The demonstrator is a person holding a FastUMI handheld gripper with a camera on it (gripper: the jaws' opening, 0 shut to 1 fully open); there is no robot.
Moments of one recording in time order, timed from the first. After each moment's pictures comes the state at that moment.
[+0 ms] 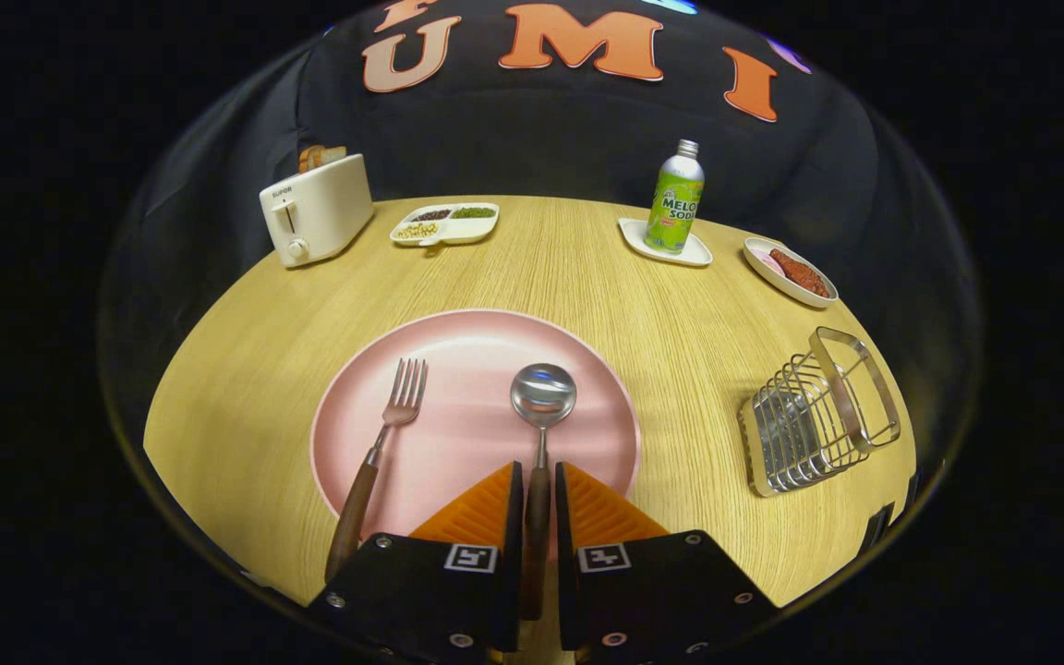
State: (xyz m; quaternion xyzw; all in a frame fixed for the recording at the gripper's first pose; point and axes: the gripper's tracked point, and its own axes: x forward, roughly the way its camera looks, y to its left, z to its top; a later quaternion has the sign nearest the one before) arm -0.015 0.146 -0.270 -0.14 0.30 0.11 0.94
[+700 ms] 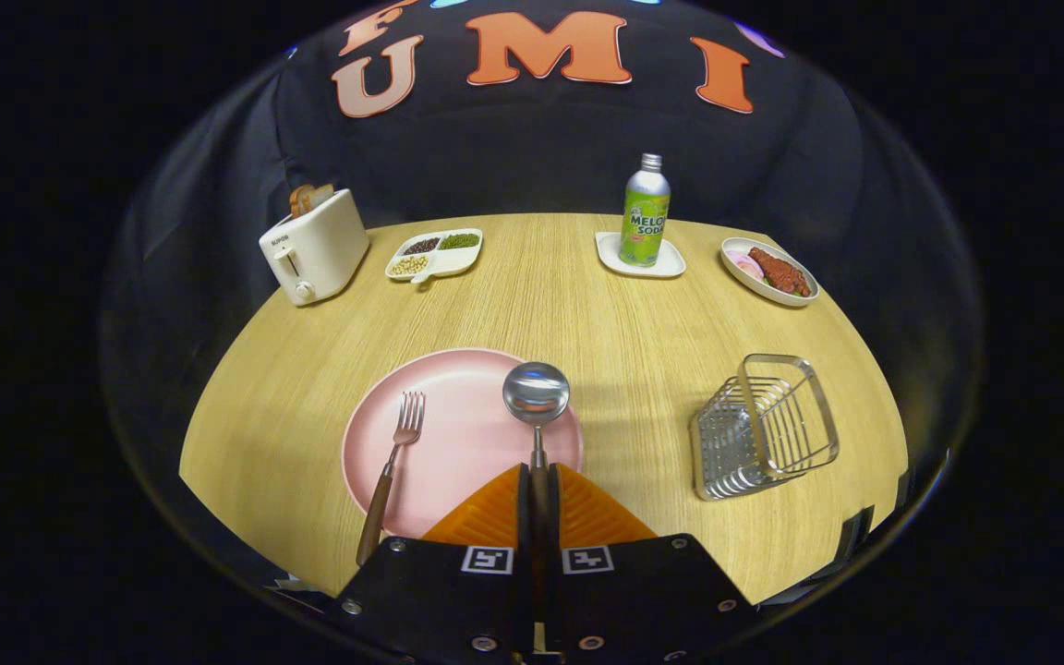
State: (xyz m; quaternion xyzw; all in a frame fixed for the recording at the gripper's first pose) arm -0.026 0.113 -0.193 -0.09 0.31 0.12 0.94
